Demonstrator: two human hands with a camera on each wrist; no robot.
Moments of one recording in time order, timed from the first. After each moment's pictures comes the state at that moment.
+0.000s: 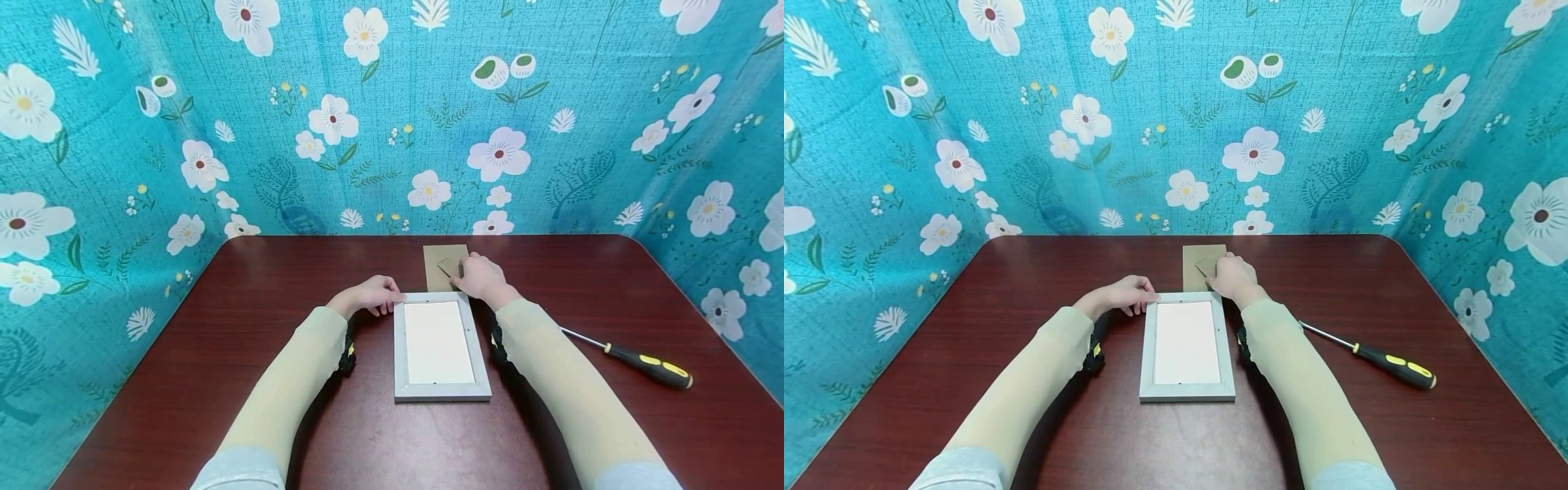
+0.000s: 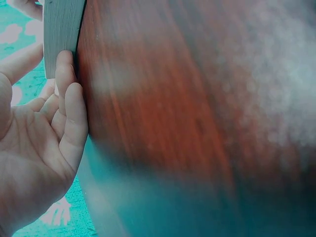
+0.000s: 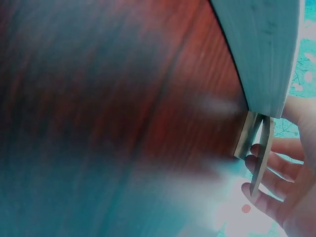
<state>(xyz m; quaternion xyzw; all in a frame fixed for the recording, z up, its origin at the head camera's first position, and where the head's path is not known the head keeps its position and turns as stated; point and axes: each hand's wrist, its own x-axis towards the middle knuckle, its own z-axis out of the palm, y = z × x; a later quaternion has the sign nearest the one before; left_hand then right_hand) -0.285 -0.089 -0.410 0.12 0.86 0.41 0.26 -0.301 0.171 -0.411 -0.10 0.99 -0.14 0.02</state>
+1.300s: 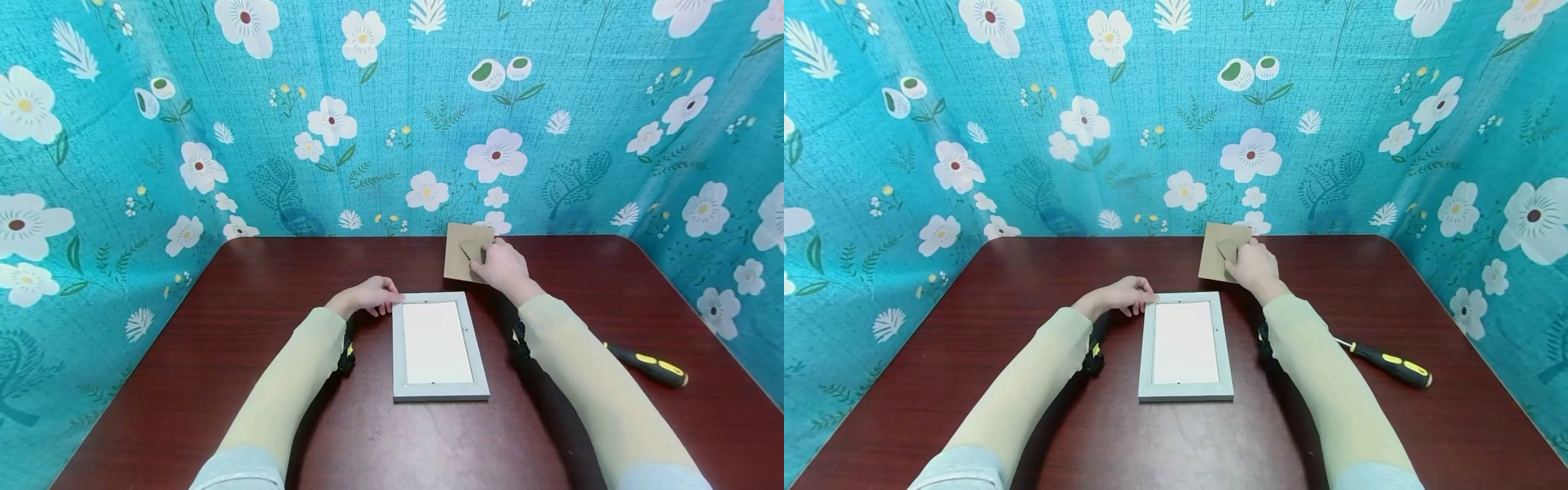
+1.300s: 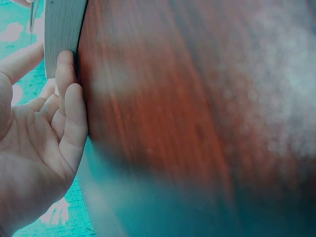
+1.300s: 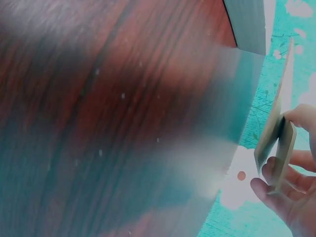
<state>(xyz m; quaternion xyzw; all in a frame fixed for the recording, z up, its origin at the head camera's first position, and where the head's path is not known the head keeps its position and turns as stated) -0.285 -0.089 -0.410 0.13 0.86 0.41 0.26 -0.299 0.207 -0.391 -0.07 0.98 -0.14 -0.08</state>
